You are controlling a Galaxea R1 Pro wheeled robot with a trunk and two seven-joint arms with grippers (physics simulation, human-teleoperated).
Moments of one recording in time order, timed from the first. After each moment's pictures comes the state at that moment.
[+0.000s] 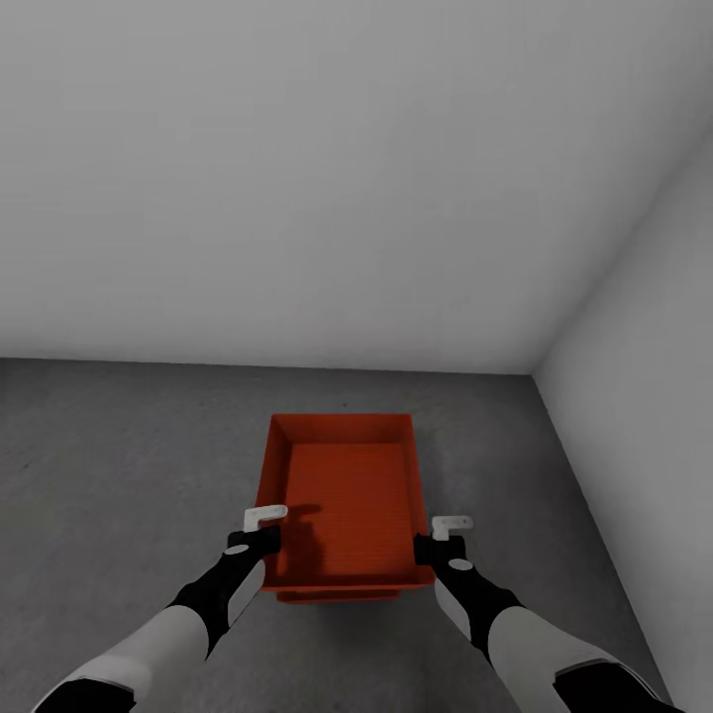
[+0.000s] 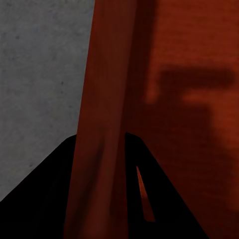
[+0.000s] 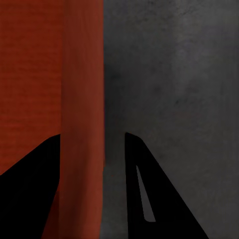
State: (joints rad) left arm -0.72 -0.06 -0.18 -0.36 0.25 0.06 0.26; right arm -0.75 0.12 0.16 -0.20 -0.10 -0.08 -0.16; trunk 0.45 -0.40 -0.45
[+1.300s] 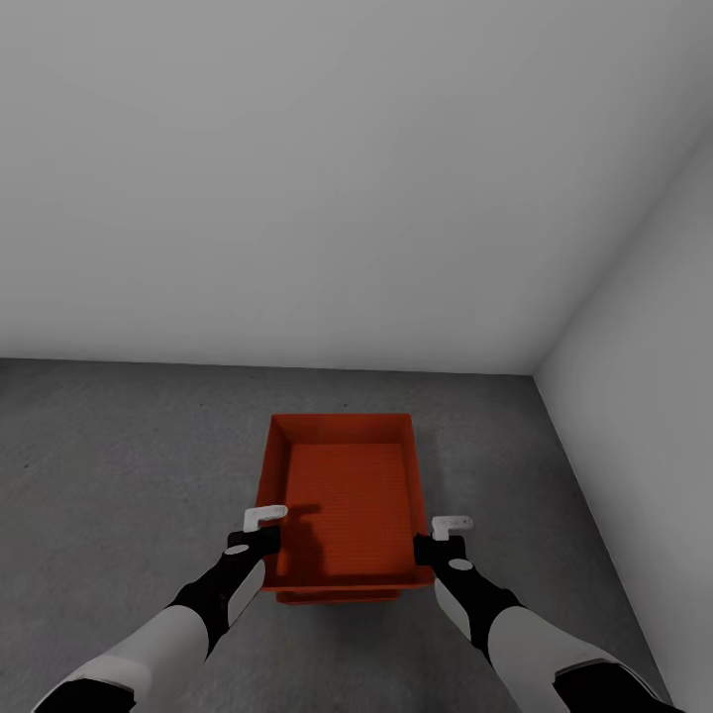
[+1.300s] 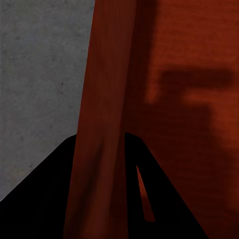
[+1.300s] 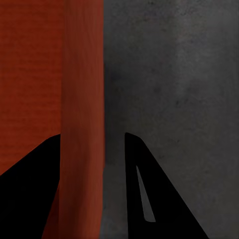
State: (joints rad) left arm -0.72 -0.06 -0.18 -0.36 0.26 0.06 0.26; right arm -0.75 0.12 0.16 -0.20 -0.10 -0.08 -0.16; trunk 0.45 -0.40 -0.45
